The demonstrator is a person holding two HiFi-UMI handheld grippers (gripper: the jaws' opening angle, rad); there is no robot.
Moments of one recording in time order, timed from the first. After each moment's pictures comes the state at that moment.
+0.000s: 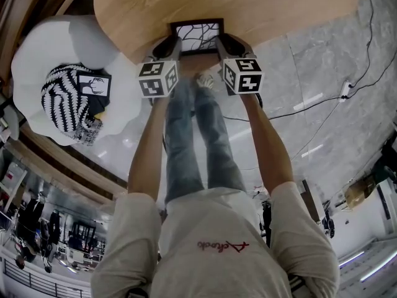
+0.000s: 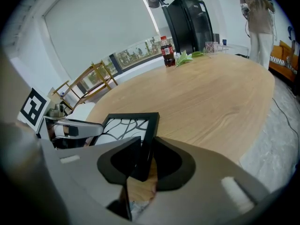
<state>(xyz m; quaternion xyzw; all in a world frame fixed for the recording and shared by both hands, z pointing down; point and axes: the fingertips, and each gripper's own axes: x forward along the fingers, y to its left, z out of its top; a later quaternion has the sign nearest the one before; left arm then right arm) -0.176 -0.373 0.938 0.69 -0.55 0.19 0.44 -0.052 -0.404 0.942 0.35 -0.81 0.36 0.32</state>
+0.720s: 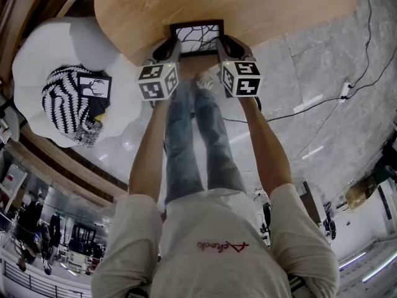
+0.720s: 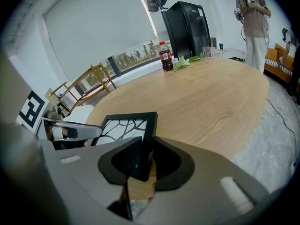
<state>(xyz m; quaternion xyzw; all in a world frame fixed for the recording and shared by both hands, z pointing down) -0.177 -0.373 0.929 0.68 -0.56 0.17 0.44 -0.052 -0.406 0.929 0.37 -0.80 0.35 0.31</state>
